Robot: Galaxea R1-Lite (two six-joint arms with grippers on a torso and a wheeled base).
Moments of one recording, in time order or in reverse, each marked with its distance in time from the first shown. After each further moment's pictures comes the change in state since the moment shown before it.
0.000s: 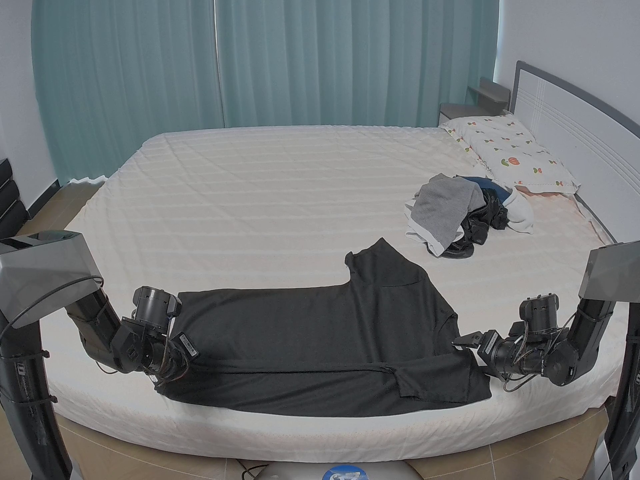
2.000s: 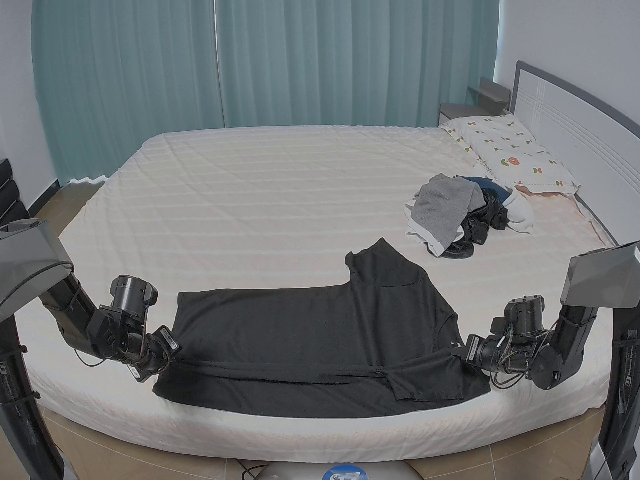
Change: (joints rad) left arm 0.083 -0.100 -0.003 0.141 -0.073 0.005; right arm 0.053 0.086 -0.060 -0.090 -0.014 -0.290
